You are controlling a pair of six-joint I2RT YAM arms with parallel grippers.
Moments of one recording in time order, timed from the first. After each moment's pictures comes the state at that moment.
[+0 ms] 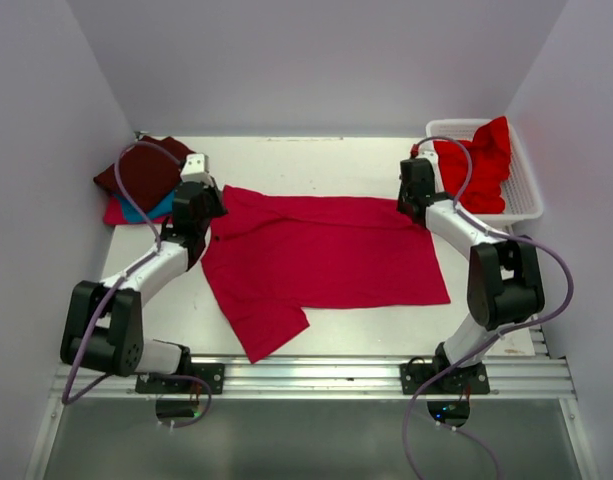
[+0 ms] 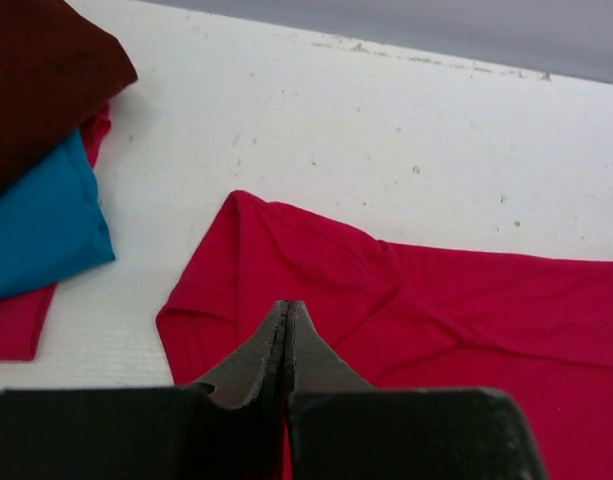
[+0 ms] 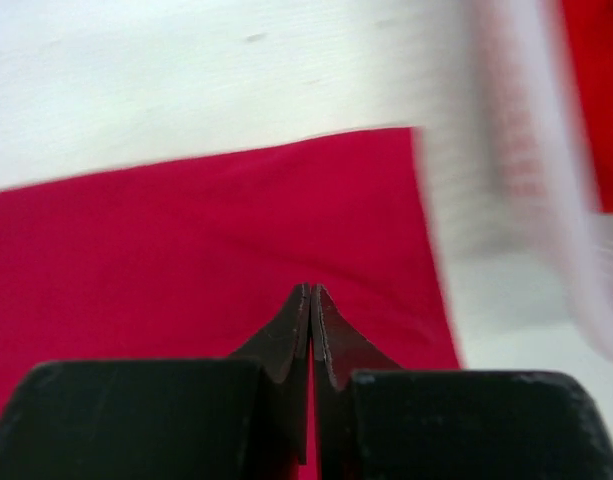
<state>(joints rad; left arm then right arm) -0.19 1.36 0.72 0.34 -0.15 -0.26 0.22 1.68 1.12 -0.22 0.43 0.29</state>
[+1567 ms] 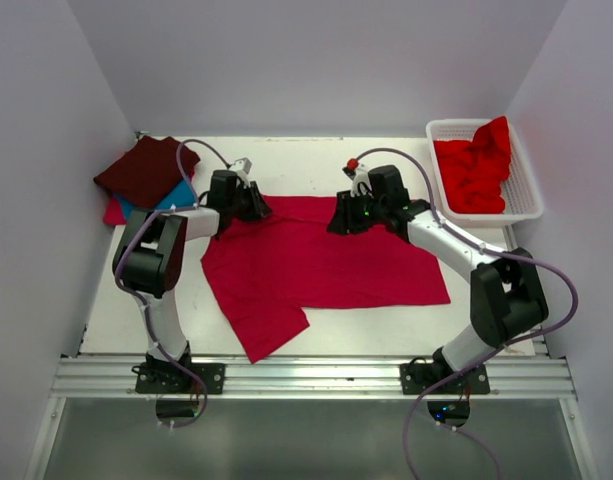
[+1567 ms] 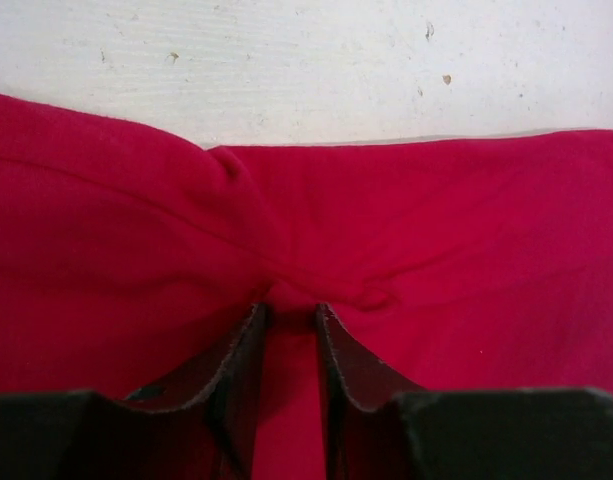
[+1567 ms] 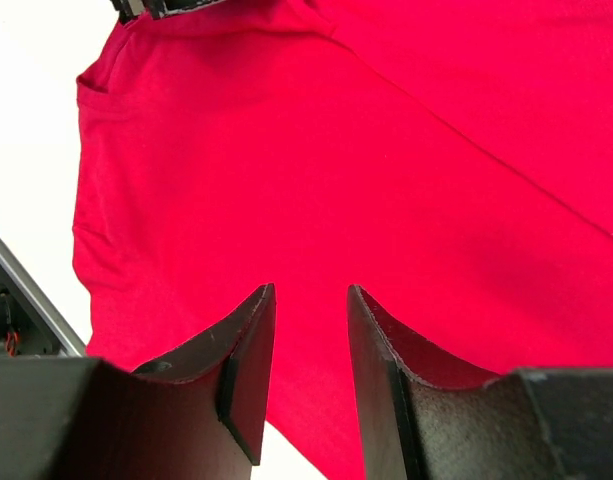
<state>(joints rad) -0.23 1.94 1.06 0.23 0.30 -0.44 0.44 1.59 1.10 -0.24 -0.41 0.27</state>
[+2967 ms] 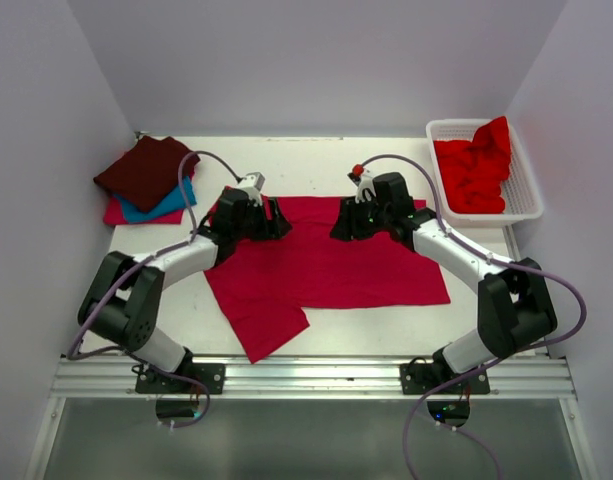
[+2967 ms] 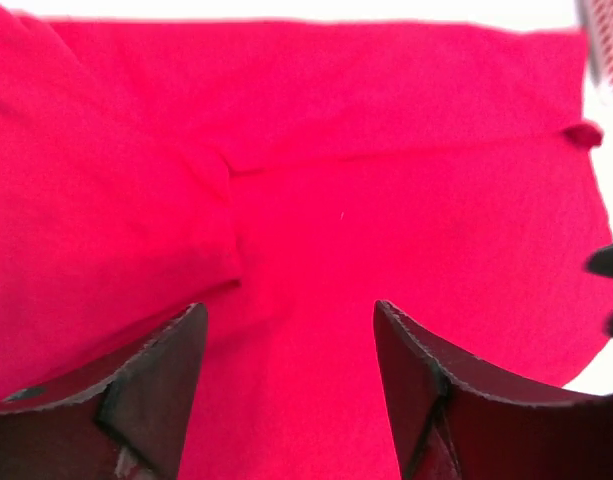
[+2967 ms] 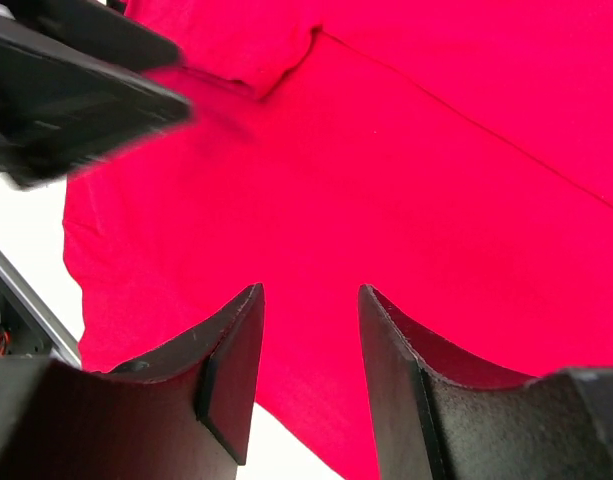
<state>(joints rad) -0.41 1.59 0.81 0.19 0.21 -0.48 0.44 1.52 1.02 -0.21 -0.38 0.29</state>
